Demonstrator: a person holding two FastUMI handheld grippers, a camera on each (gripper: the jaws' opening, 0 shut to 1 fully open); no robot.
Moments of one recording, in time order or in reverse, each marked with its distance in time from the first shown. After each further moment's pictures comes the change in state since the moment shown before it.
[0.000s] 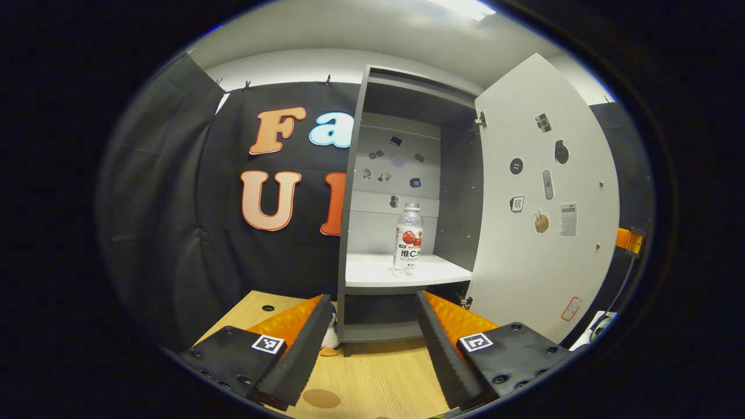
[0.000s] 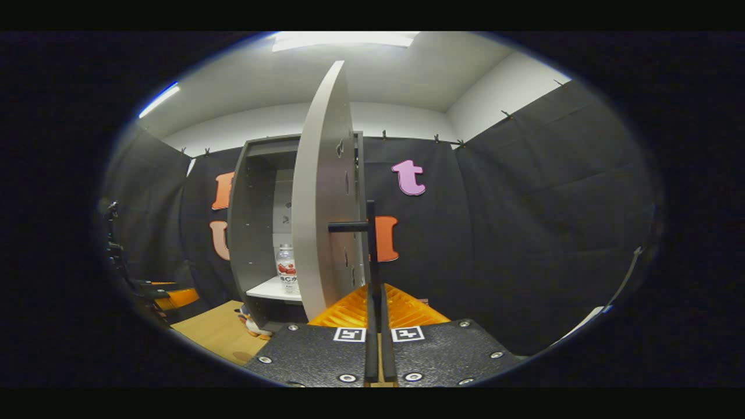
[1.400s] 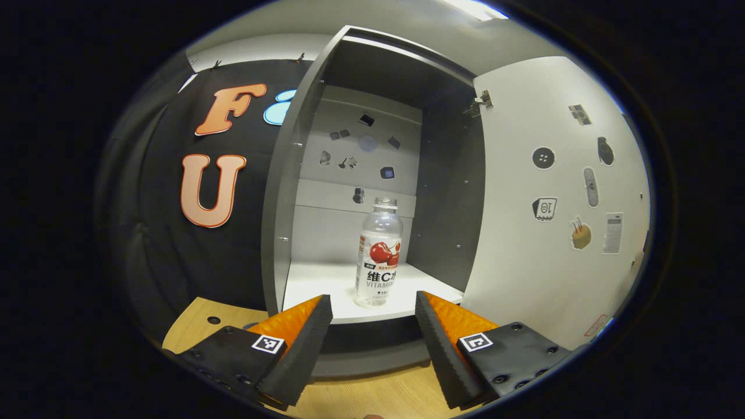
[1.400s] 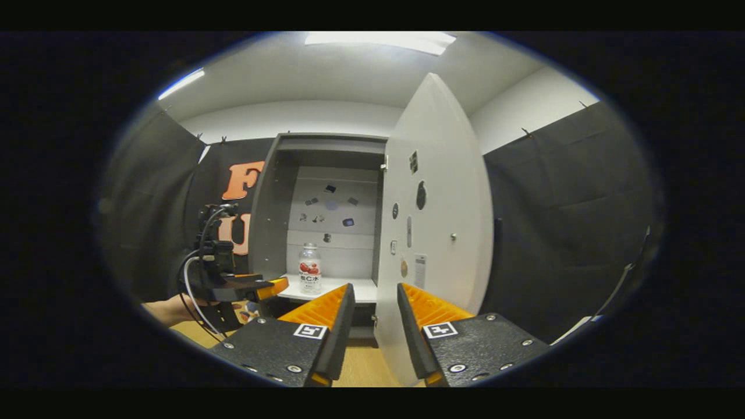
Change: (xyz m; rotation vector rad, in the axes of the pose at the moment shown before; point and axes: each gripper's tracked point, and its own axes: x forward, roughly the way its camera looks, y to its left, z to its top) left arm 0.191 -0.046 -0.002 -0.042 0.021 -0.210; right arm 0.006 0.099 -0.001 -0.112 -0.024 -0.027
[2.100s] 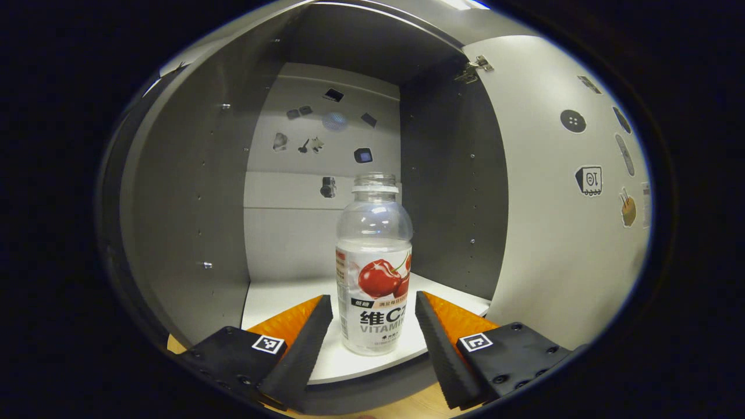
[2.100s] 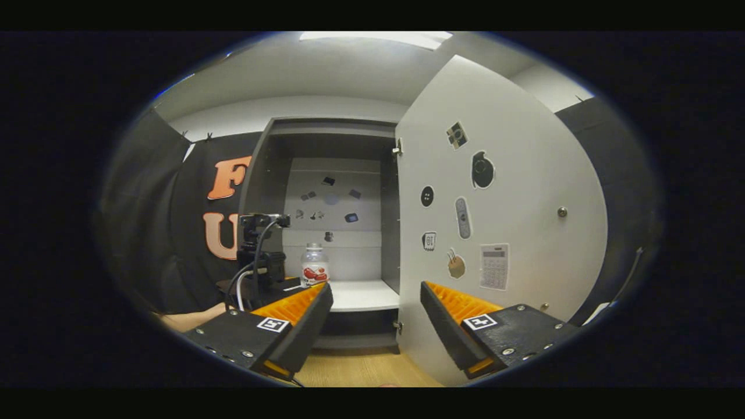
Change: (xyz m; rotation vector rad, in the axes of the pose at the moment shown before) left arm 0.118 -0.006 -0.016 0.105 0.012 -0.128; right arm 0.071 0.045 -0.022 0.042 0.021 -0.065
